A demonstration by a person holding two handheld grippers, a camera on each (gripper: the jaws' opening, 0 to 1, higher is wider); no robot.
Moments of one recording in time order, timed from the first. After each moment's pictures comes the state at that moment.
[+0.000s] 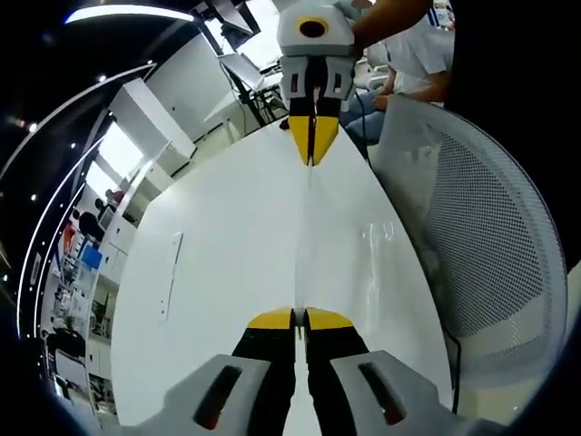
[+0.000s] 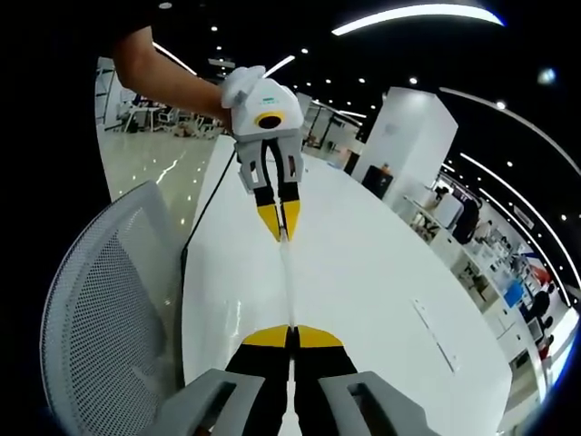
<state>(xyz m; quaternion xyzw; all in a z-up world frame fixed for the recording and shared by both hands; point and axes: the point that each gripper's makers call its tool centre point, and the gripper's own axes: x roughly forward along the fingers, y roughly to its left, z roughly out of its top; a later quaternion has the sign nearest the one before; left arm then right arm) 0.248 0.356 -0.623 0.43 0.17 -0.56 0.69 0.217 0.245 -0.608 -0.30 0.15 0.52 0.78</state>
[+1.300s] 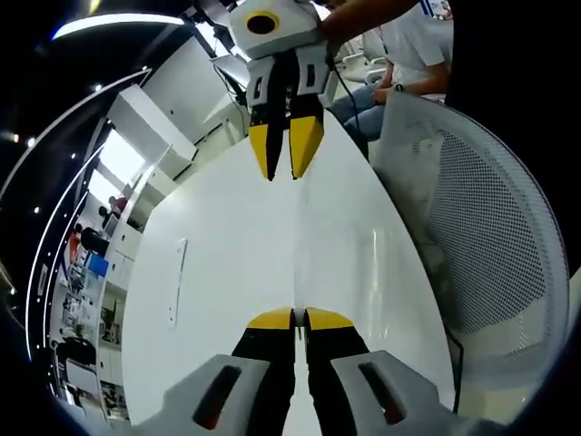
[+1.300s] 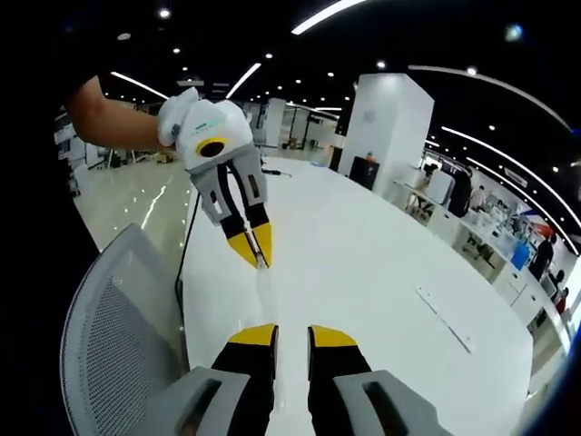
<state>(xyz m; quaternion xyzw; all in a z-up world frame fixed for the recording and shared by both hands) 0.241 0.346 -0.615 0.45 0.15 -0.56 0.68 0.236 0.256 -0.590 -0.23 0.19 0.51 0.81</state>
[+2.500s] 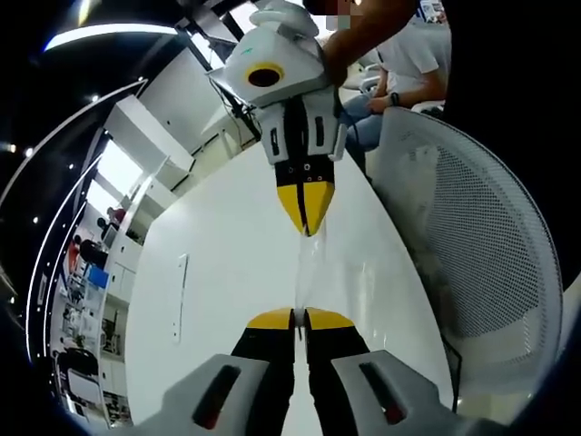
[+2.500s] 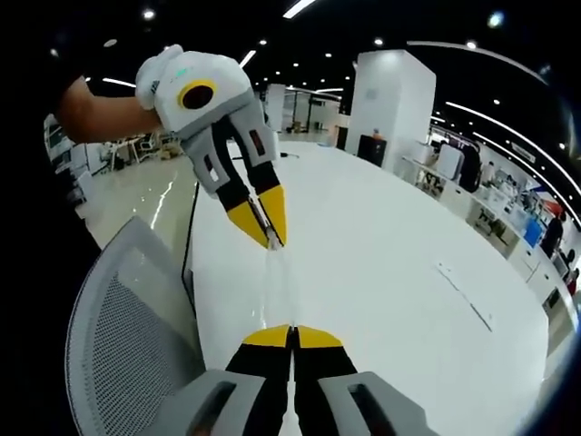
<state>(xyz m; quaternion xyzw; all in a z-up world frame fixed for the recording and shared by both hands) 0.236 0.329 -0.601 0.45 0.14 -0.57 0.68 0.230 0.268 -0.620 -0.21 0.25 0.51 0.79</state>
